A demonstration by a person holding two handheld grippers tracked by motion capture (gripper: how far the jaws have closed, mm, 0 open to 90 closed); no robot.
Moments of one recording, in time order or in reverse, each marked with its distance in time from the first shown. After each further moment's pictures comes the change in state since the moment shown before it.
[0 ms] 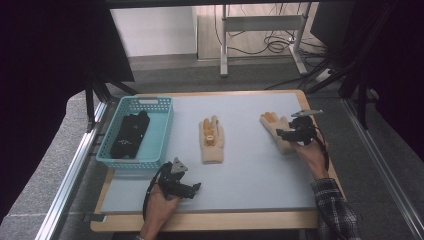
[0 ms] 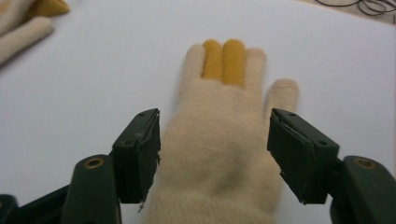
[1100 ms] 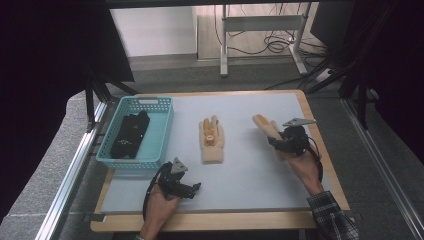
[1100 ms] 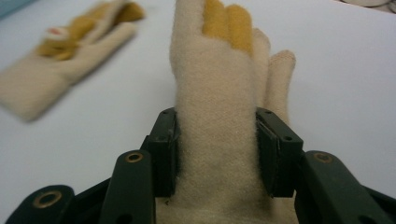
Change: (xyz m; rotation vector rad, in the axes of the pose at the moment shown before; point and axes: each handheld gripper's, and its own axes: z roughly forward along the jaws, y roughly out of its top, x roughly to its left) left arm 0.000 0.000 0.000 0.000 0.001 0.001; right arm 0.060 -0.003 -0.034 -0.016 0.073 0.002
